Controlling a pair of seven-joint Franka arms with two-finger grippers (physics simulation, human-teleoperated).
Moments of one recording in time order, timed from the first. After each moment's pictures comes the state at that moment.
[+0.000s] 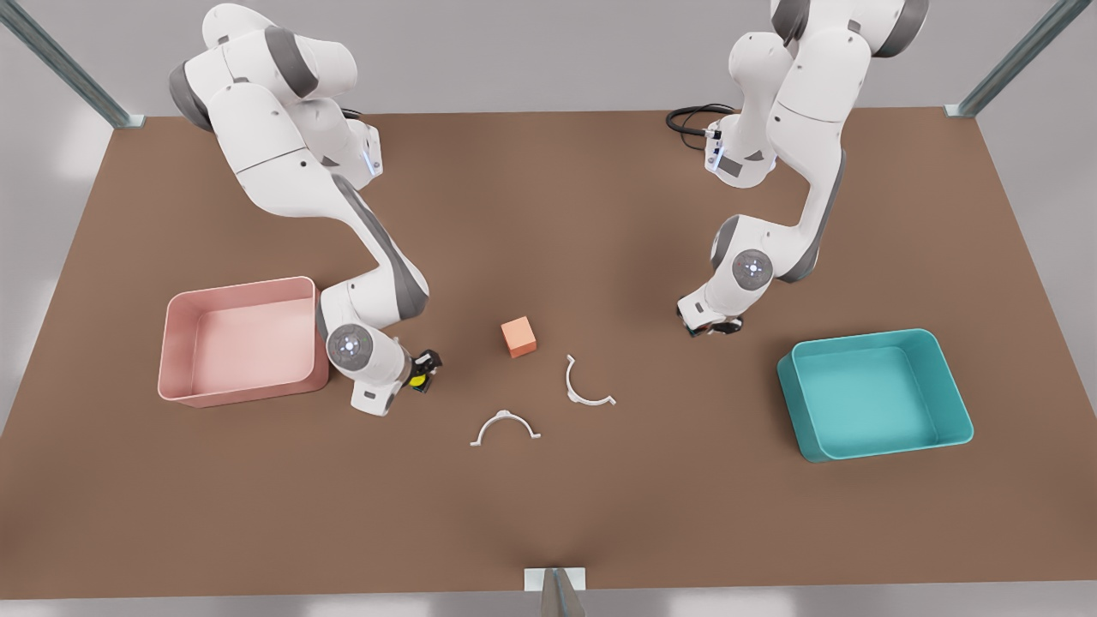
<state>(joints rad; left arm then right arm) -0.33 0.33 -0.02 -2.34 -0.06 2.60 0.11 0.17 0.60 0.22 -1.73 -0.04 2.23 -0.08</state>
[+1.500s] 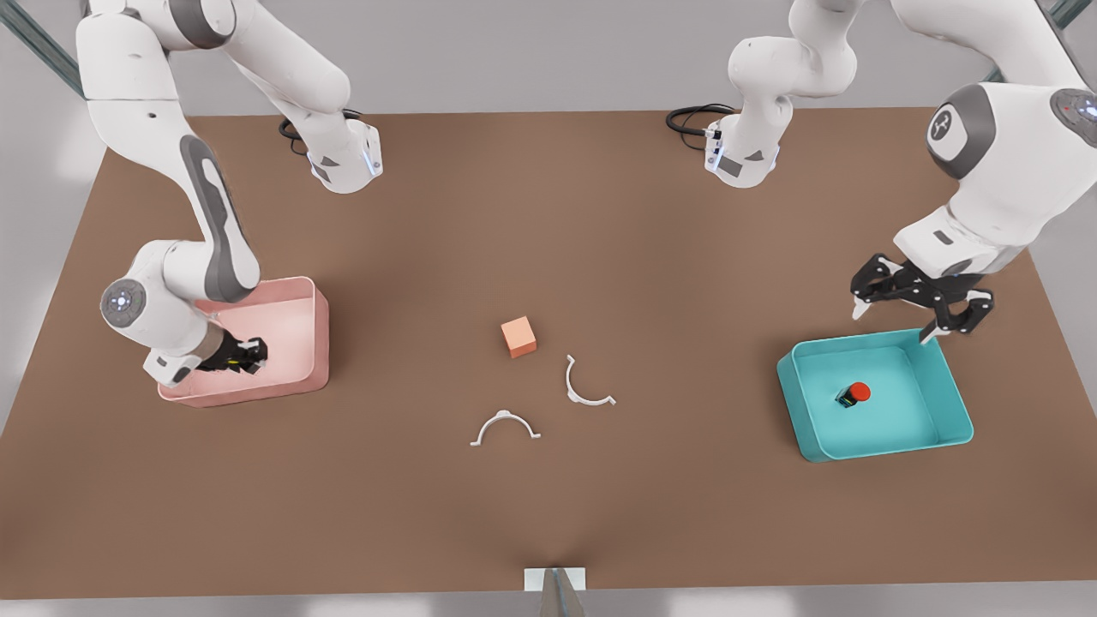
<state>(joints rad) -0.15 0.08 0.08 -1.51 -0.06 1.83 0.40 -0.57 0.31 0.40 -2.06 -0.11 2.31 -0.29</state>
